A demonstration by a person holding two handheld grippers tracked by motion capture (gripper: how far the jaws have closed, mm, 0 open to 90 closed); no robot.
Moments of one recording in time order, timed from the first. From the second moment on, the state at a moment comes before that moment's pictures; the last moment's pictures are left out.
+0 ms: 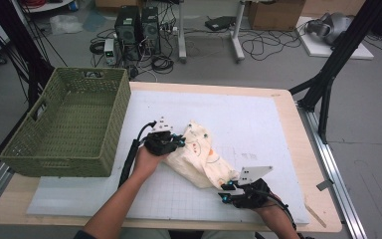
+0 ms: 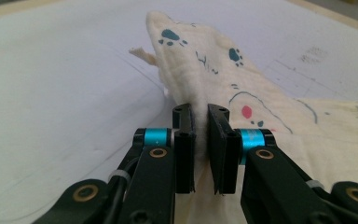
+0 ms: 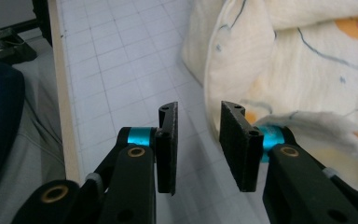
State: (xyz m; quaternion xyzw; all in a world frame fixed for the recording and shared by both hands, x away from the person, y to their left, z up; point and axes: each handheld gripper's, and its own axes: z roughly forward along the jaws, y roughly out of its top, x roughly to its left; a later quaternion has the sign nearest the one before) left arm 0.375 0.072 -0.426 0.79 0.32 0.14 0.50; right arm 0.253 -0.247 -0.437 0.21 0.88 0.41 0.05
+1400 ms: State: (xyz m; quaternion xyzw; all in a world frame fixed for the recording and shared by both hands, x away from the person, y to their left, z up) left arm 0.348 0.115 -0.436 0.80 0.33 0.15 0.47; right arm 0.327 -0.260 -0.429 0.39 0.84 0.32 0.20
